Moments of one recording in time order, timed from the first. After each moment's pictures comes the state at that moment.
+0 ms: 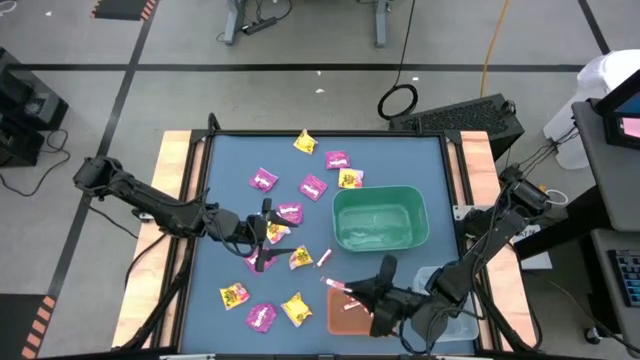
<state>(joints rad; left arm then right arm) -0.33 1.17 0.56 0.41 -0.26 0.06 0.80 1.65 1.11 0.22 1.04 -0.46</state>
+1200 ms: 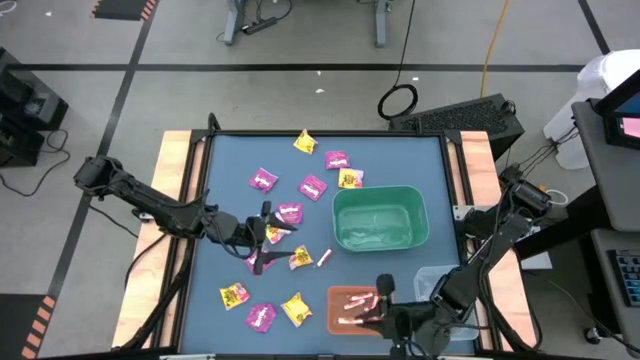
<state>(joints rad) -0.35 1.17 0.56 0.41 -0.26 0.00 0.85 1.65 1.11 -0.01 0.65 0.20</state>
